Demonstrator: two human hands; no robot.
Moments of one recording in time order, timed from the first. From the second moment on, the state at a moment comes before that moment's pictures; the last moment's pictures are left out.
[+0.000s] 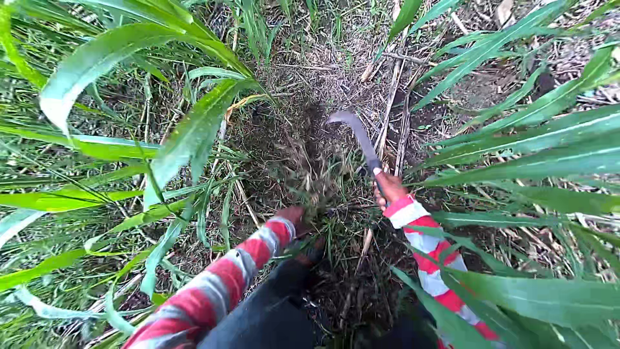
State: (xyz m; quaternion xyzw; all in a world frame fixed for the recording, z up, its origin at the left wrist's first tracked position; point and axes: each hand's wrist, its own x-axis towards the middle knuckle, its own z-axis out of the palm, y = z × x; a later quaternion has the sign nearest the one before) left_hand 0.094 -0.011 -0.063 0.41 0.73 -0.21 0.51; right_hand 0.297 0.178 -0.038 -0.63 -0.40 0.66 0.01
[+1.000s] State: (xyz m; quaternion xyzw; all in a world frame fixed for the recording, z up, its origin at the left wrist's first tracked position) left_hand 0.176 0.034 0.039 0.47 0.73 -0.03 0.49; right_hand 0.442 0.144 0.051 -0.57 -0.71 0.38 -0.16
